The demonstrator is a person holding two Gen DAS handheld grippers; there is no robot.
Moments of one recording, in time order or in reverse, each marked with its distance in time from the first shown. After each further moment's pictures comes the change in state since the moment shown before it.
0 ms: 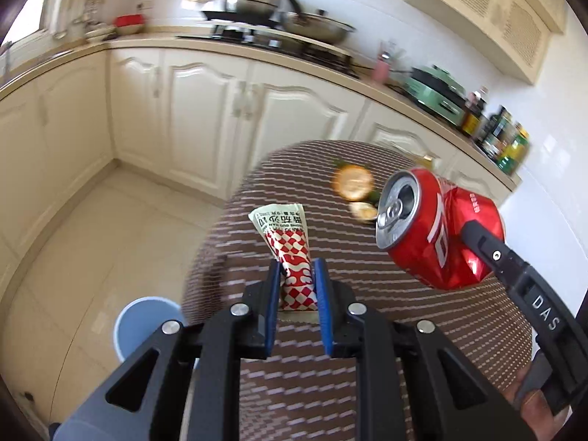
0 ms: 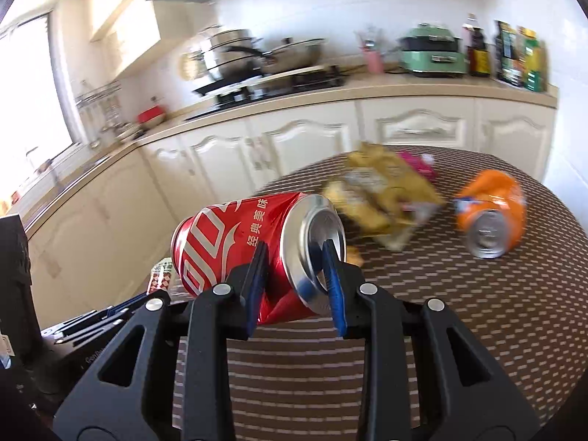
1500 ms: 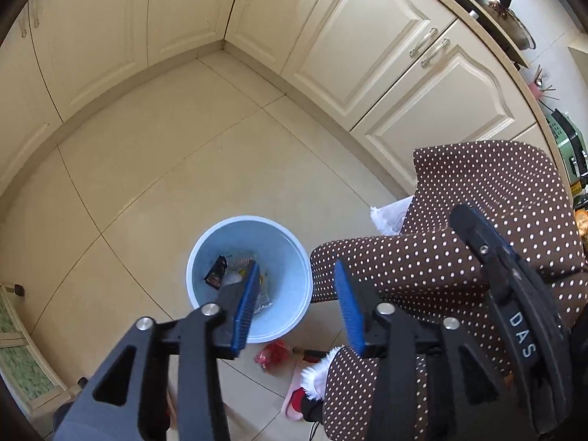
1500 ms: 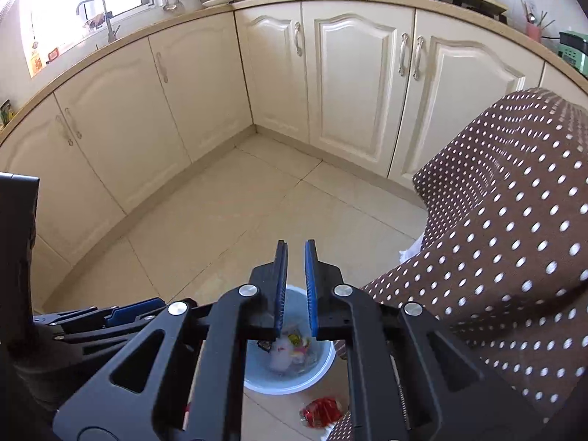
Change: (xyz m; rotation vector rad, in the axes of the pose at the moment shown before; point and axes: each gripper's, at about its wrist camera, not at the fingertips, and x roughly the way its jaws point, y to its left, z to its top) left arm 0.095 0.278 -0.066 -0.396 0.272 0.163; right arm 0.217 0.231 -0.135 -0.329 0.324 0.174
